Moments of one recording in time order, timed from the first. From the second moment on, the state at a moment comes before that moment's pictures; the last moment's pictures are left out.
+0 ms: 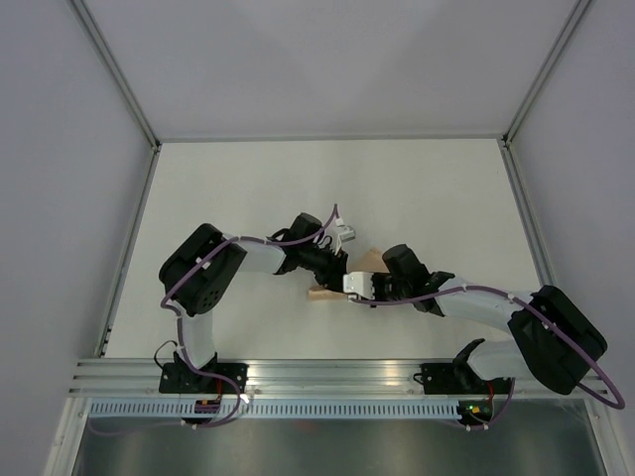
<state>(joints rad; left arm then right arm) -0.68 1.93 0.94 0.16 0.83 -0.11 0.68 1.31 0.47 -0.03 -0.29 -0.90</state>
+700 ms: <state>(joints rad) -0.71 1.25 0.42 0.65 0.16 -0.23 0.46 1.74 0.98 -0.59 -0.62 -1.02</state>
